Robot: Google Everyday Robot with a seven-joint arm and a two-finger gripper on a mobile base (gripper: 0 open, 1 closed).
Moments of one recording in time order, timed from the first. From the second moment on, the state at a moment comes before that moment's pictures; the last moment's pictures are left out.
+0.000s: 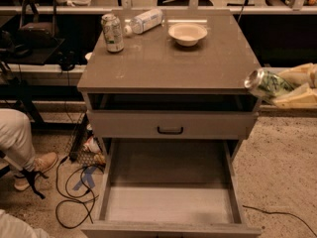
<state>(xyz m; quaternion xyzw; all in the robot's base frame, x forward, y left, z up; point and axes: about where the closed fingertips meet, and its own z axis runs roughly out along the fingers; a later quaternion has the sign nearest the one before) 0.536 -0.310 0.881 -0.57 0.68 0.12 0.44</state>
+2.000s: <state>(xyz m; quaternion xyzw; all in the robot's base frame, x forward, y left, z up) 0.623 -0.150 0.896 -0.60 0.68 0.17 0.38</state>
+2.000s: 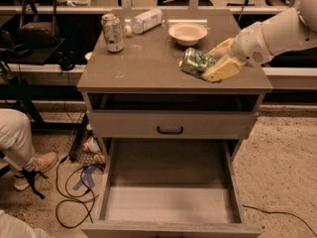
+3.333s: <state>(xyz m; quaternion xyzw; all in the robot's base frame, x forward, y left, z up) 0.717 -0.122 0.867 -0.56 0.73 0.16 0.35</state>
